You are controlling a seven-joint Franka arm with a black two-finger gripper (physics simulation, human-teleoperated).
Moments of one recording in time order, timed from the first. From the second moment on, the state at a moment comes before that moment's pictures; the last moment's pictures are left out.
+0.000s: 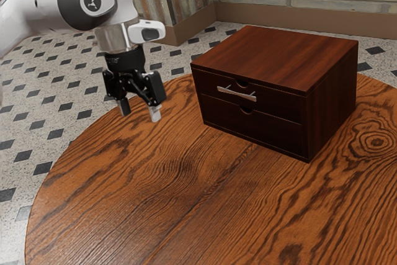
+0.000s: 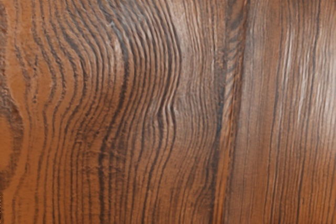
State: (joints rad) arm -0.01 0.21 0.20 -1.24 -0.11 1.30 0.10
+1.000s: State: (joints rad) arm -0.04 0.17 0.05 -1.19 -0.03 1.56 1.17
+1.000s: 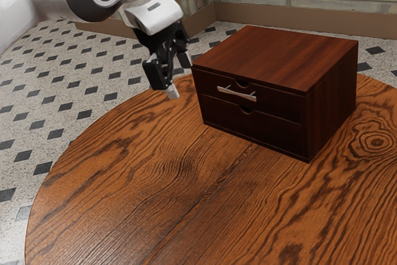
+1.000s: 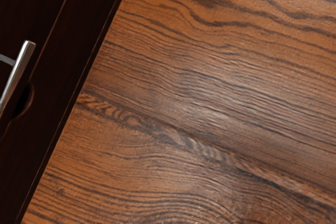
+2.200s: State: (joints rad) arm -0.04 0.34 0.11 -1.32 -0.08 2.05 1.59
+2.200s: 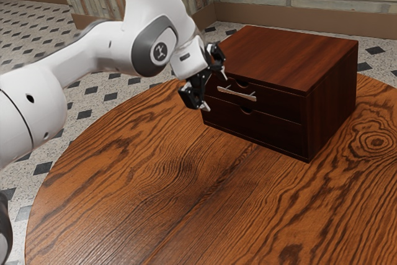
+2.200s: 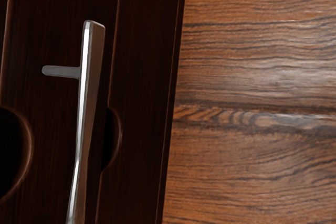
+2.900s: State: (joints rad) arm -0.03 0.39 0.11 -1.32 -0.08 2.13 1.64
